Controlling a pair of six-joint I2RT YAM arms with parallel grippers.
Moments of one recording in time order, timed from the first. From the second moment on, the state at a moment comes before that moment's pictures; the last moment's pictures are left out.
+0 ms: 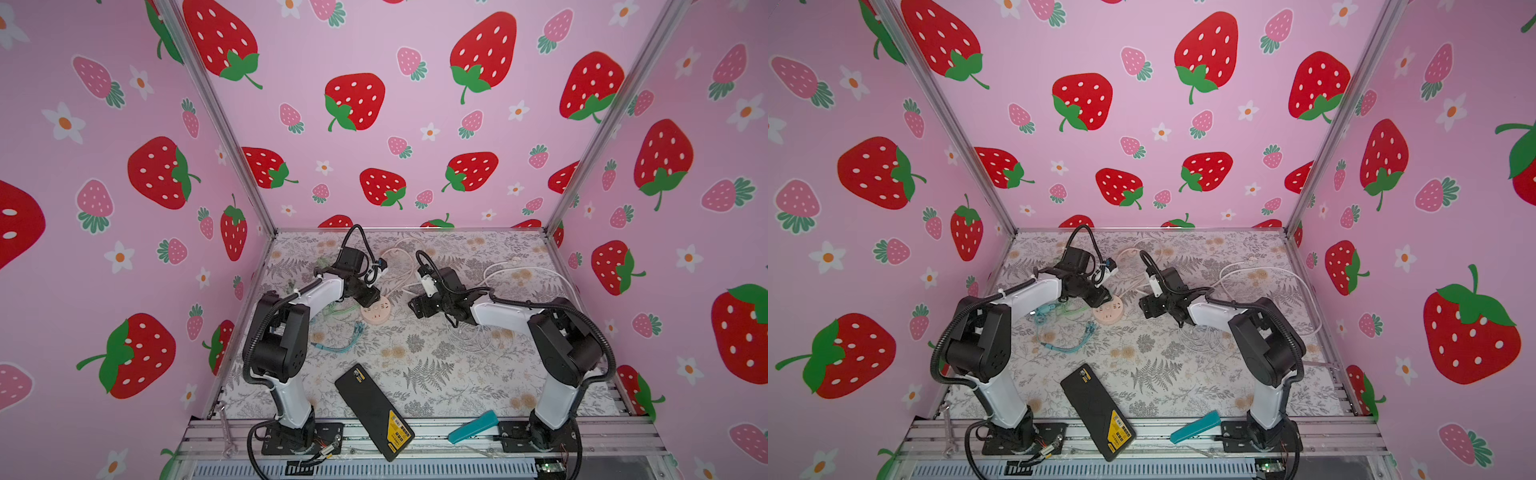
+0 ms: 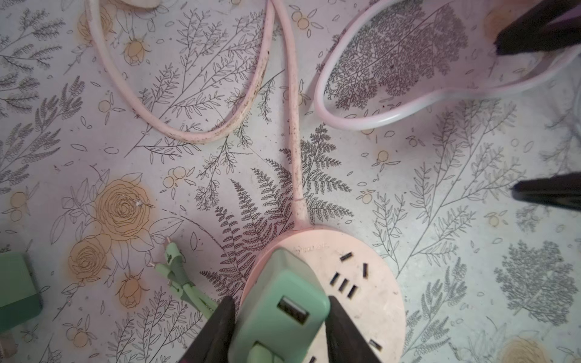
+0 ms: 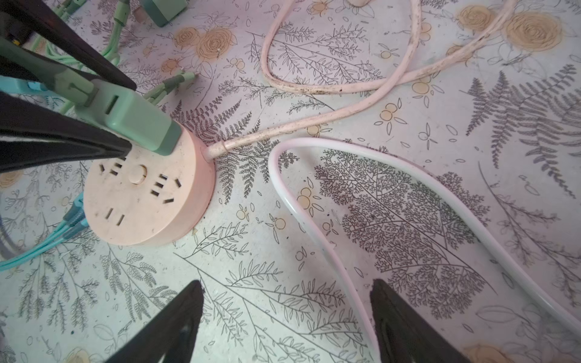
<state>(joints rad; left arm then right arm) -0.29 1.81 1.22 -0.47 0.27 0.45 0.74 1.82 1.06 0.00 -0.10 0.25</state>
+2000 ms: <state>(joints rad) -0.52 1.63 1.01 -0.48 -0.21 -0.40 0.84 1.92 1.11 0.02 -0.14 0.29</state>
